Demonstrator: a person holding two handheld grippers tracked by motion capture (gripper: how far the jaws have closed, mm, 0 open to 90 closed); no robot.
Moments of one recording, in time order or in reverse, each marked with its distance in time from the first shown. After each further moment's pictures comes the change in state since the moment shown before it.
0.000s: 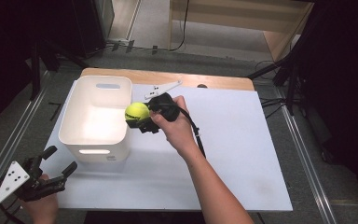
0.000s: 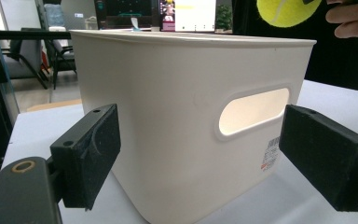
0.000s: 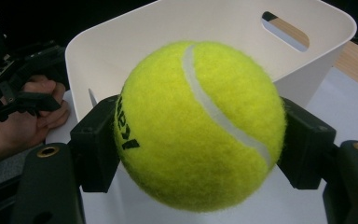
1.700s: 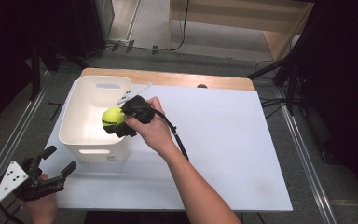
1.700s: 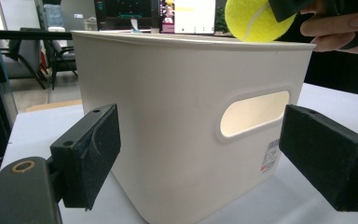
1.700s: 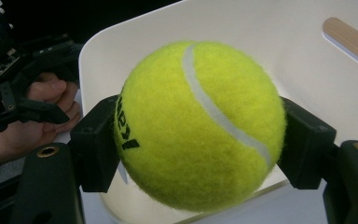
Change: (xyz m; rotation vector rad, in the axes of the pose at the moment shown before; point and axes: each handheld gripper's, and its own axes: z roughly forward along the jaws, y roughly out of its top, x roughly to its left) left arm 0.002 0.000 -0.001 -0.010 -0.005 -0.013; right arm 0.022 0.019 0.054 0.048 0.065 -0.068
